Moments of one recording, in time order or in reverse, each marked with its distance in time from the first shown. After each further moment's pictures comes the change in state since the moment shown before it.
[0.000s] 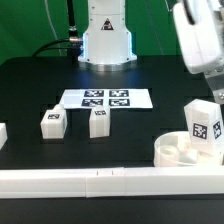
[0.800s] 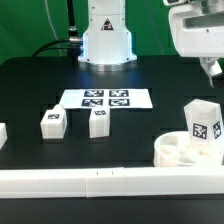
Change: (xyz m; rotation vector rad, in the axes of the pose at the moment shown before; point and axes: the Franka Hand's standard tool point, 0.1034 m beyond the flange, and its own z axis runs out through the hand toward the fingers) arm -0.018 0.008 -0.003 -0.173 0.024 -0.823
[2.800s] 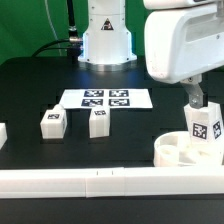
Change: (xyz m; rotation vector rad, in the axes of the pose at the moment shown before) arm 0.026 0.008 0.003 -0.154 -0.006 -1.720
